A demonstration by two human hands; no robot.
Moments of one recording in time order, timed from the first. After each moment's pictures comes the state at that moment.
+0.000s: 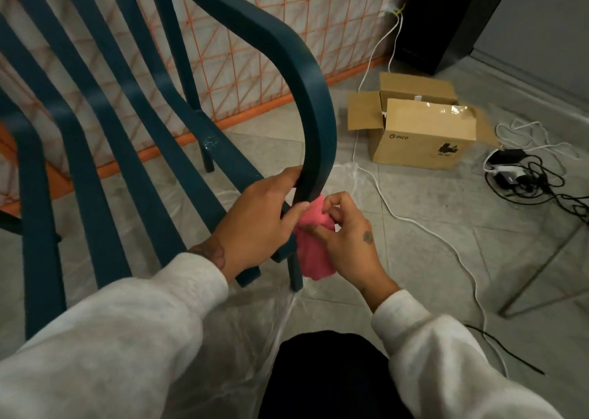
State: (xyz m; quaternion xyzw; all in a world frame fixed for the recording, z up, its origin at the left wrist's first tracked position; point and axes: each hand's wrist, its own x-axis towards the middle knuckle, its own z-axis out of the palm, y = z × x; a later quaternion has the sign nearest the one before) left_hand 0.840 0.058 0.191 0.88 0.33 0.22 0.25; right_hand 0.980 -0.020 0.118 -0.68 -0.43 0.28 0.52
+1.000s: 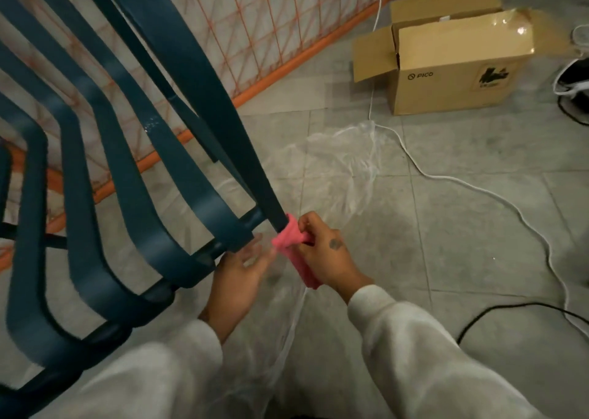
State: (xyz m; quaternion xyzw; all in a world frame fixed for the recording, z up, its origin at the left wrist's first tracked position) left_hand 0.842 0.018 0.032 0.66 0.59 0.18 0.44; right_hand 0.999 -0.013 -0.033 -0.68 -0.44 0.35 0.47
